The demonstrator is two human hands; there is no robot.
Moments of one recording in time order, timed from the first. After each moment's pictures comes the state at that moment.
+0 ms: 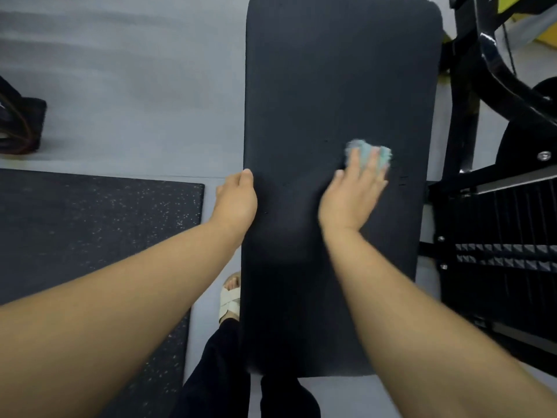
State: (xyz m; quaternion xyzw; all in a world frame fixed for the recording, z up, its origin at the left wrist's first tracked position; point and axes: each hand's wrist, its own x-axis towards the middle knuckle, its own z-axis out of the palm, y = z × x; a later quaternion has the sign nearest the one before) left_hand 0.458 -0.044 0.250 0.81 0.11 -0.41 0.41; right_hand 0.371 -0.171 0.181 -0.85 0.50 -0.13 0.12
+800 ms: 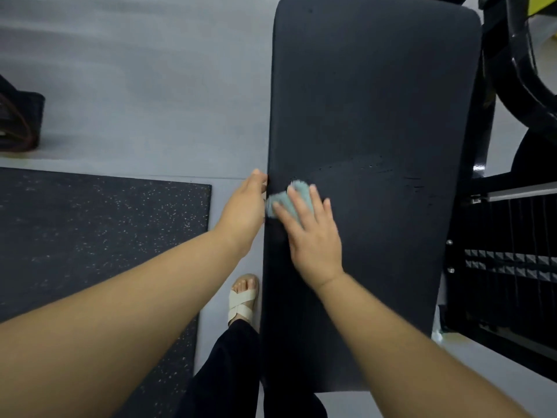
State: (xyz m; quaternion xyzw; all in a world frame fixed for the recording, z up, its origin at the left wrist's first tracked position) left_hand 0.500 -0.034 0.247 0.71 0.11 -0.47 0.51; right_hand 0.380 -0.101 0.162 -0.98 0.16 -0.11 0.10
